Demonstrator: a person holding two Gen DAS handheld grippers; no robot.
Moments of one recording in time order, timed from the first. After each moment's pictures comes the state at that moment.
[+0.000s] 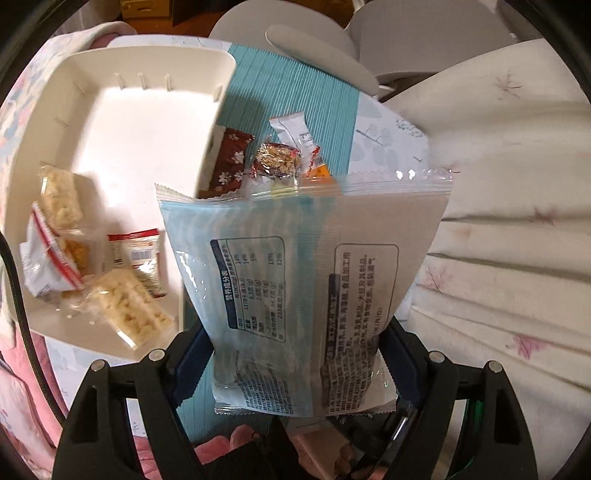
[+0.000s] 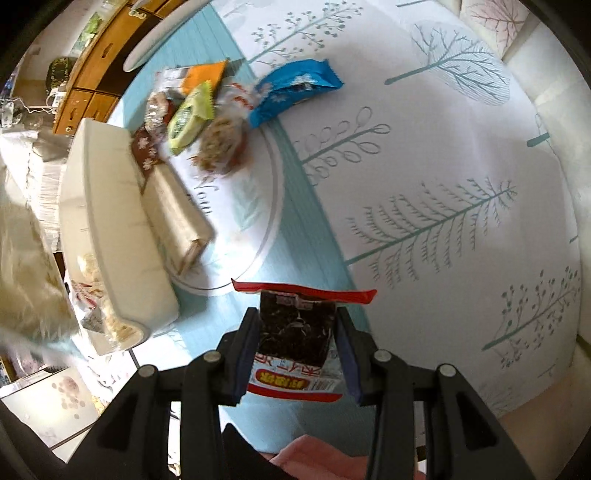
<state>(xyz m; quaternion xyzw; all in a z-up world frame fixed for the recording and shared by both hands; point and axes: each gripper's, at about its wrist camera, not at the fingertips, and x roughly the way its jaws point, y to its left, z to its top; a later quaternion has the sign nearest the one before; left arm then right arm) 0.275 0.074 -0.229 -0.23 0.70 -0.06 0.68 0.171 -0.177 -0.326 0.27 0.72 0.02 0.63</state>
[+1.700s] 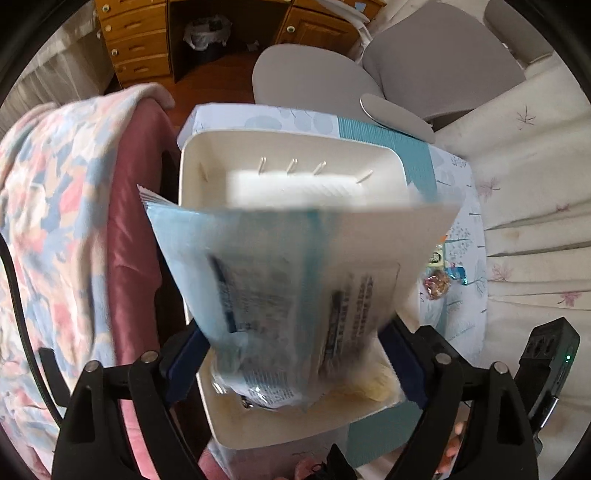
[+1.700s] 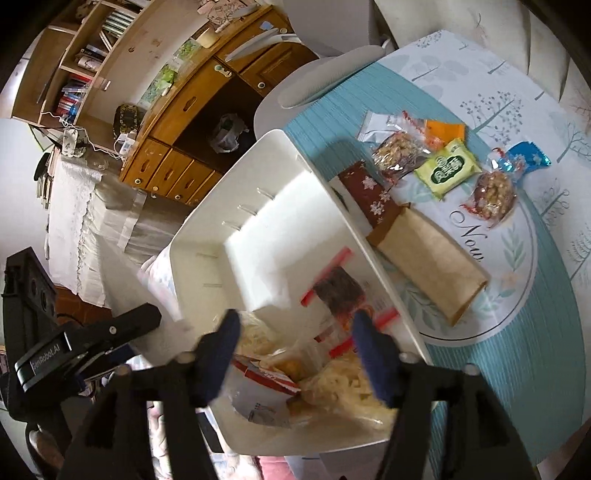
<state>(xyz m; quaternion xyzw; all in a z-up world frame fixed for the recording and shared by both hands) 0.310 0.299 -0.241 -0.12 0.66 -0.11 0.73 0.237 0.056 -0.255 0.33 0.56 0.02 0.76</state>
